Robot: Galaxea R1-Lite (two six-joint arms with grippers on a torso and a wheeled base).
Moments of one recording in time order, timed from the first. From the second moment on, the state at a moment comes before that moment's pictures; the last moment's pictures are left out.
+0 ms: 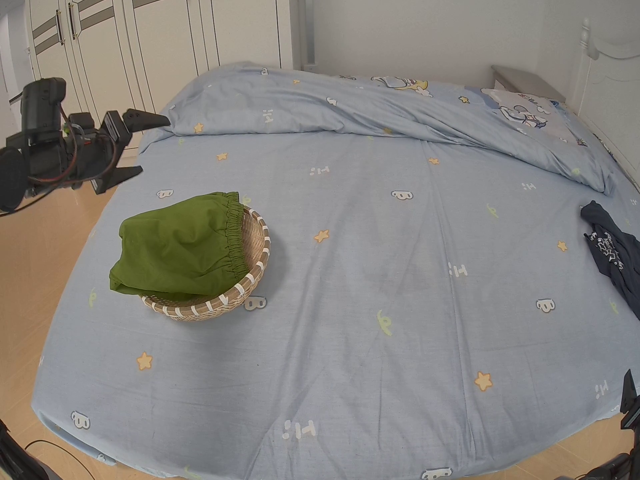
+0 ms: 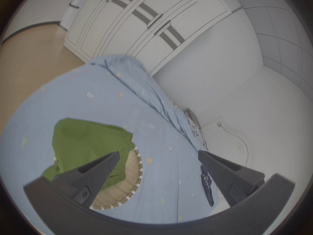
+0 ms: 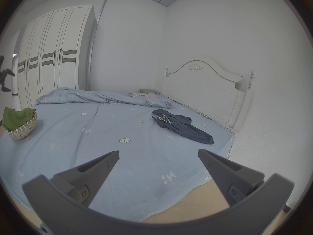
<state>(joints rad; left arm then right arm) 0.04 1.73 -1.41 -0.07 -0.46 -0.68 -0.18 0.10 -0.02 -0.07 -0.36 -0.03</state>
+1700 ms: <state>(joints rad) -0.03 1.58 -1.14 -0.14 -0.58 -0.72 -0.18 0.10 -0.02 -0.04 -0.09 -0.03</state>
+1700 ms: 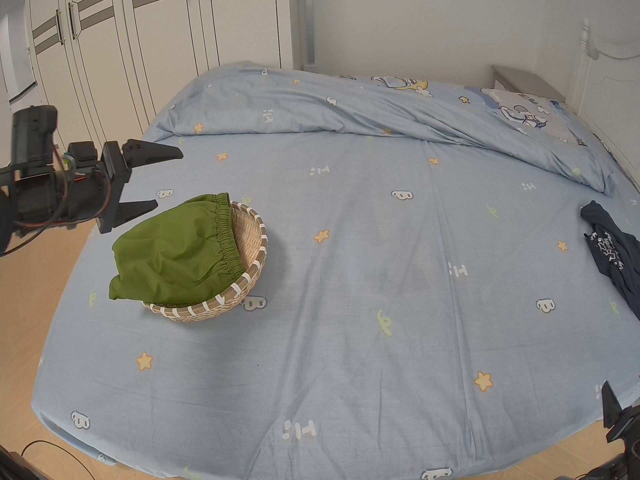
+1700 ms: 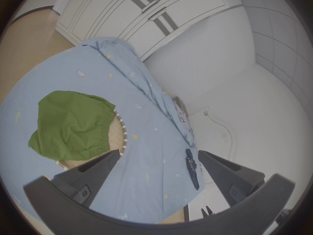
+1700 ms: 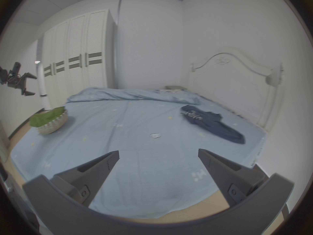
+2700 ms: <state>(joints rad) -0.12 0.28 -0.35 0.19 -0.39 -0.08 0.00 0.04 -0.02 0.03 0.03 -0.03</state>
